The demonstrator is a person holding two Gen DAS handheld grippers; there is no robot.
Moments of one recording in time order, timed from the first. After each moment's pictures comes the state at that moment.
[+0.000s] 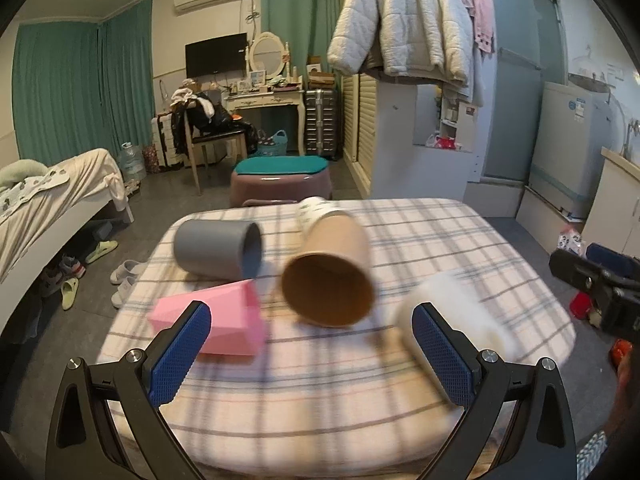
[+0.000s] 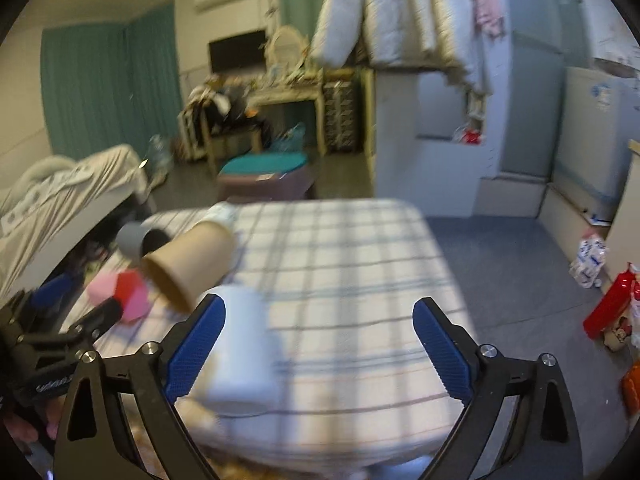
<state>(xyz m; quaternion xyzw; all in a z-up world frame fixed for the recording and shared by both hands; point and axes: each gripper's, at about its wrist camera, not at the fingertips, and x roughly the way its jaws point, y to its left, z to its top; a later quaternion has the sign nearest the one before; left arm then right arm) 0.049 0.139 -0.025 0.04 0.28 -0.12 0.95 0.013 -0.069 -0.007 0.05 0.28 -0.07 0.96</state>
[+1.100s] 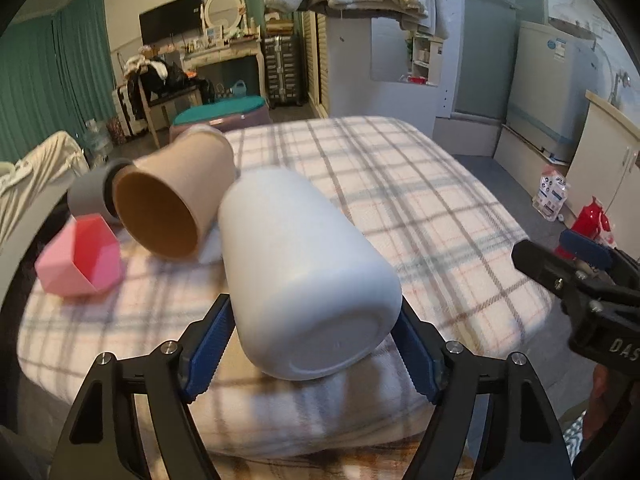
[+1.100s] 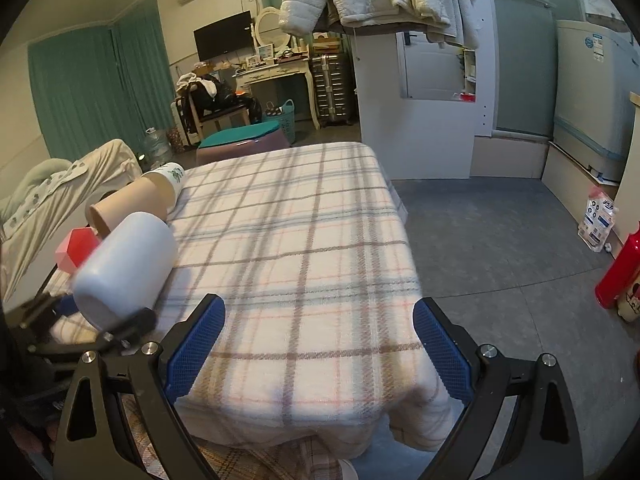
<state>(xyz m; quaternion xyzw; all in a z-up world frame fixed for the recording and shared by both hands) 0.041 0.032 -0.080 0.09 0.37 -0.15 0.91 0.000 -0.152 -0.079 0.09 0.33 -0.04 0.94</state>
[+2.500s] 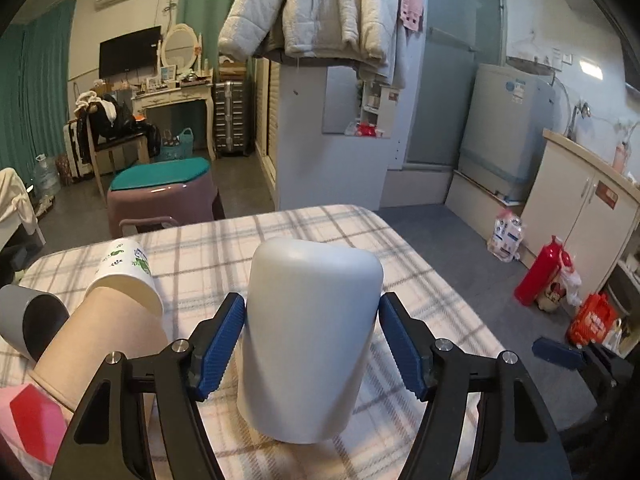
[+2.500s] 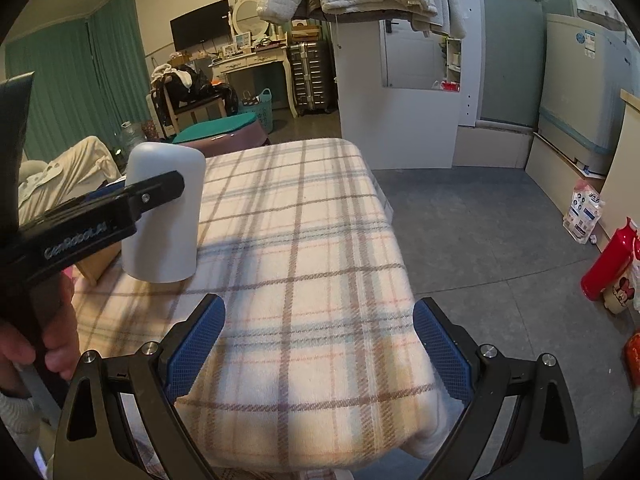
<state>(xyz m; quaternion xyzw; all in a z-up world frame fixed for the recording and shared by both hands) 0.143 -0.003 -0.050 0.04 0.30 -0.27 0.91 0.047 -0.156 -0.078 0.09 0.36 -0.09 0.93</state>
